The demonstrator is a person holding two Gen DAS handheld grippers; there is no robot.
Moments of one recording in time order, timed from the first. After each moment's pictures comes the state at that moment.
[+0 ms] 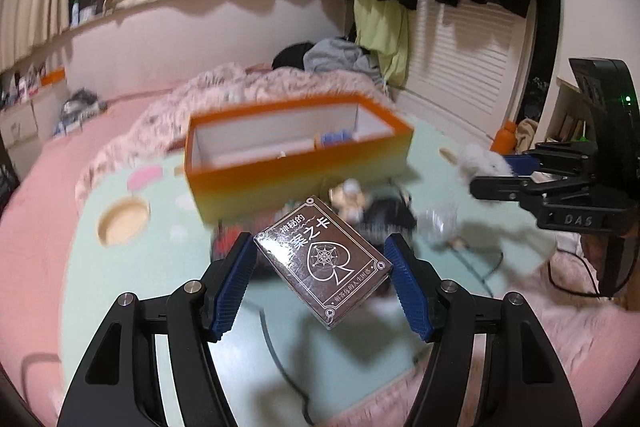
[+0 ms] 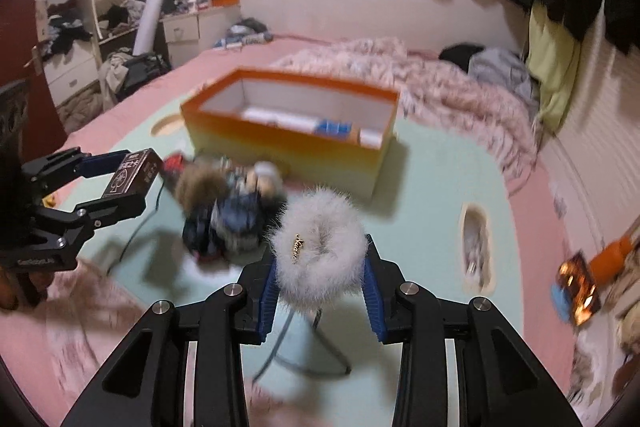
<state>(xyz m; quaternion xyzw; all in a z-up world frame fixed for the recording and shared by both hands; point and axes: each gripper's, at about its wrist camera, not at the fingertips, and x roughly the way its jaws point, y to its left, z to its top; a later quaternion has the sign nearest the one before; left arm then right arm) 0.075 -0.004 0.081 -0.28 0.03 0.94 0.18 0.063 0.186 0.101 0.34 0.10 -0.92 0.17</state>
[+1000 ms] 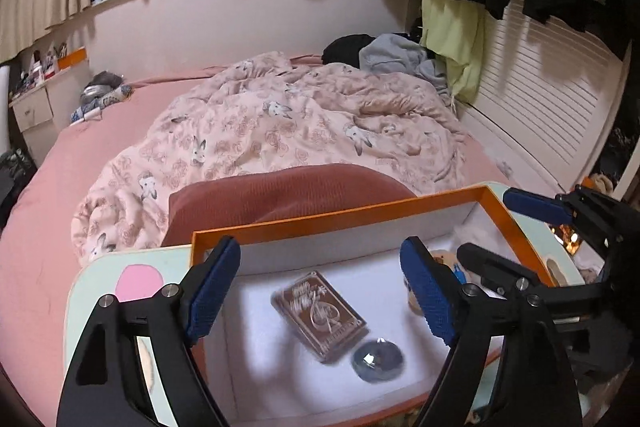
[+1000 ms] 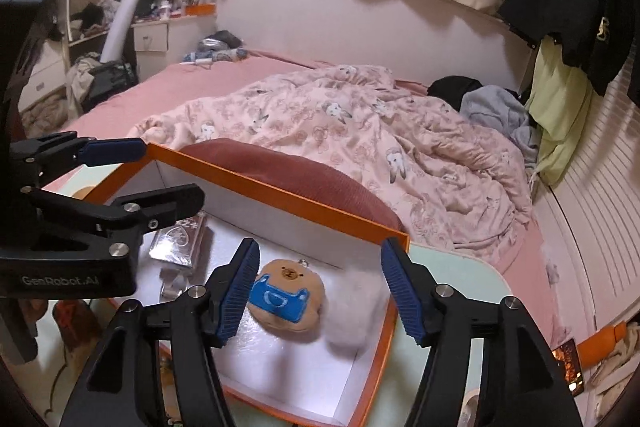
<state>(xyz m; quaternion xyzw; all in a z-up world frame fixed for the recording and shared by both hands) -0.118 -0.003 0.087 -0.33 0.00 0.94 0.09 -0.103 0.141 0.103 0.31 0.13 -0.93 0.13</state>
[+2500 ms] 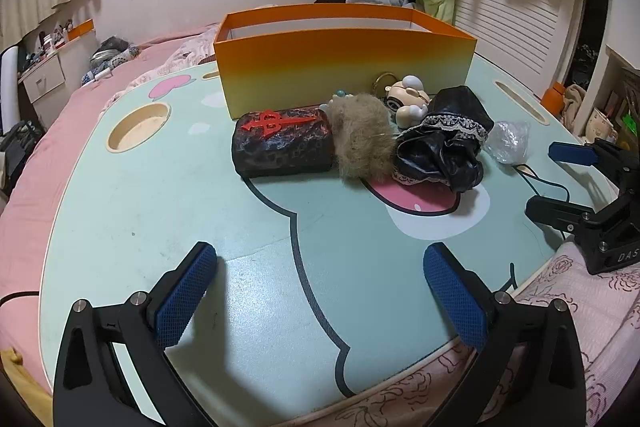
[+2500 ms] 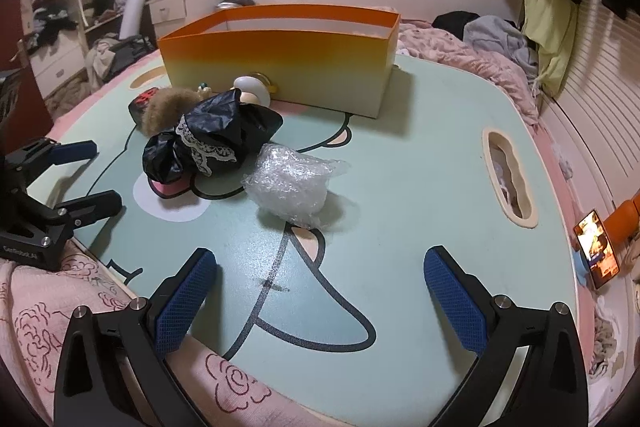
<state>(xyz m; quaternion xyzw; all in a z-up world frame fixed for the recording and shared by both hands) 0.077 -0.010 -0.004 -0.39 0.03 0.92 0.10 0.074 0.192 0.020 0.38 0.08 -0.91 0.15</state>
